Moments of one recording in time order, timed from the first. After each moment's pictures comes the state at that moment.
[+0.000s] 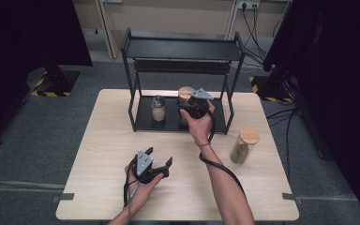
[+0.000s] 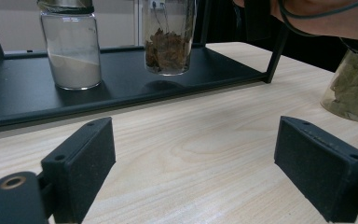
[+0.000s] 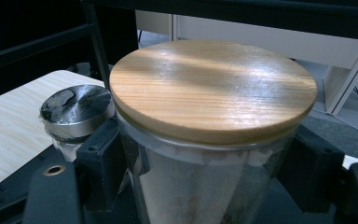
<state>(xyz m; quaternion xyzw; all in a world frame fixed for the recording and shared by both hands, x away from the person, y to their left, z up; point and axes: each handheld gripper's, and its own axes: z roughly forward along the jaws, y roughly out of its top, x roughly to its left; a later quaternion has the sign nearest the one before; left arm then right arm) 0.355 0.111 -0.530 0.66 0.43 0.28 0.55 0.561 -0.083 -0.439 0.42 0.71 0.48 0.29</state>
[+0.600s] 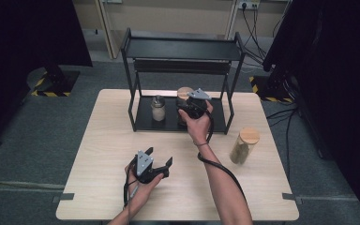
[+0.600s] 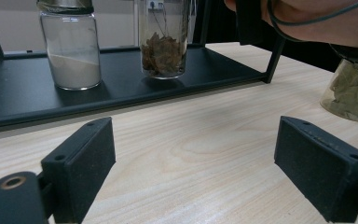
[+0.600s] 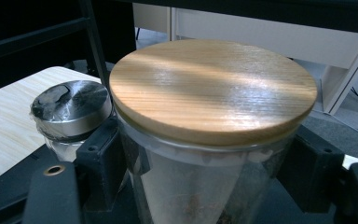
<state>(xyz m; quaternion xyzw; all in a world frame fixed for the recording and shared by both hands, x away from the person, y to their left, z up) 0.355 0.111 -0.530 0.66 0.43 0.28 0.55 0.565 -0.078 -0.445 0.42 0.72 0.47 0.30</state>
